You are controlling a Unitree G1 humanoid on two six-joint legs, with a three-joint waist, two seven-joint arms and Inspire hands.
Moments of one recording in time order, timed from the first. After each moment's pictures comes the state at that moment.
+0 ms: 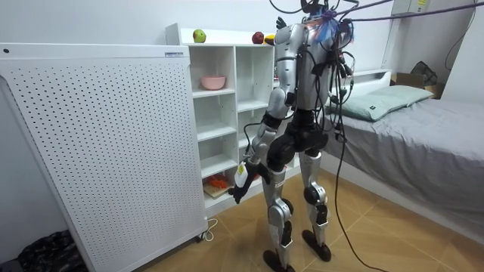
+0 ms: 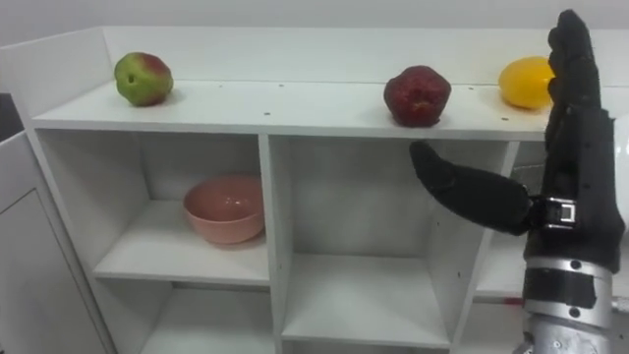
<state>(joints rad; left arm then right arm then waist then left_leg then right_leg) 0.22 0.22 0.08 1.04 0.47 0.03 0.01 -0.23 -0.38 -0.07 -0.28 -0.03 -0.13 -0.43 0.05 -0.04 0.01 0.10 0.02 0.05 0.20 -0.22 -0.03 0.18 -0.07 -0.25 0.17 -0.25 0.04</state>
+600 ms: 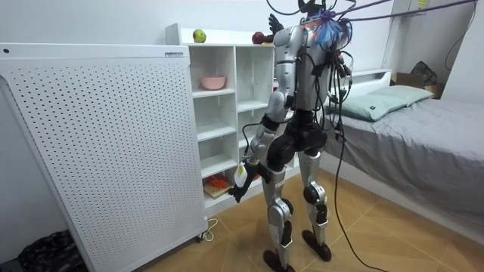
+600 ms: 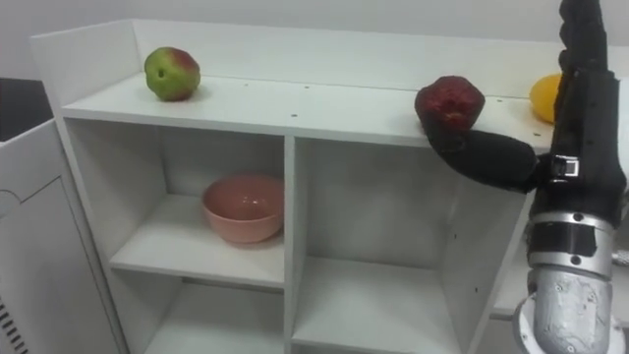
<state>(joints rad) 0.18 0.23 0.07 1.02 0.47 0.07 -0.02 -0.35 -0.42 -0.09 -0.14 0.00 -0.08 -0.41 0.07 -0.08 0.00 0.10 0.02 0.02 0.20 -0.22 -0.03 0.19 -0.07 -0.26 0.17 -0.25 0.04</state>
